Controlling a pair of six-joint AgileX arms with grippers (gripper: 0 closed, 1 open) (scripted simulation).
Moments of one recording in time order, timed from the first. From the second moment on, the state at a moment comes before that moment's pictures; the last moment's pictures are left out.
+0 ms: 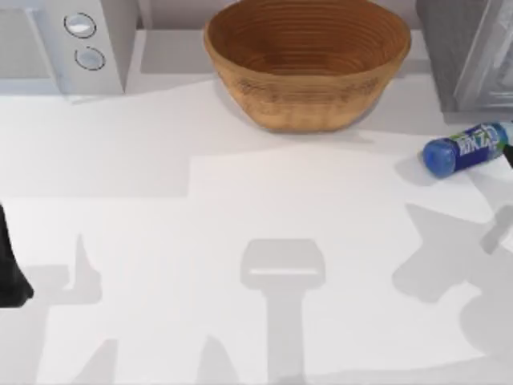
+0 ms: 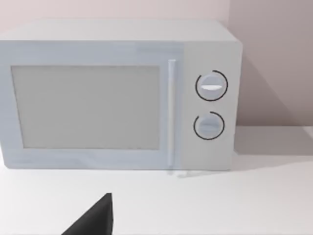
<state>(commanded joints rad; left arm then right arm) 0.00 0.00 0.00 0.00 0.00 0.00 -0.27 2.14 0.51 1.62 -1.00 0.00</state>
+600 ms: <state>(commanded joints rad) 0.00 0.00 0.00 0.00 0.00 0.00 -0.24 2.14 0.52 1.62 -0.98 0.00</state>
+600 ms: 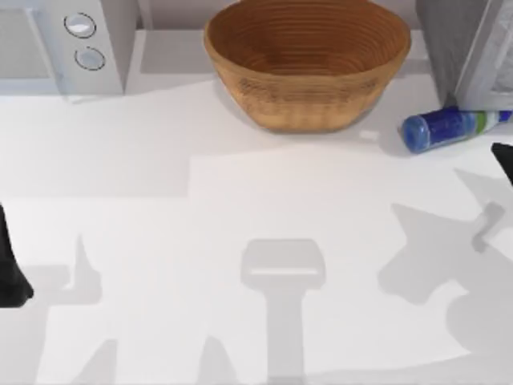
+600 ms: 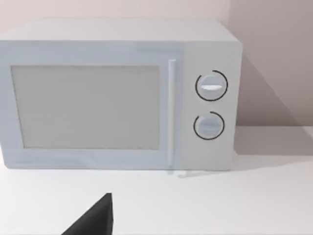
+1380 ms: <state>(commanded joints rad) 0.00 0.00 0.00 0.00 0.00 0.00 -0.10 2.33 0.66 1.66 -0.84 0.00</state>
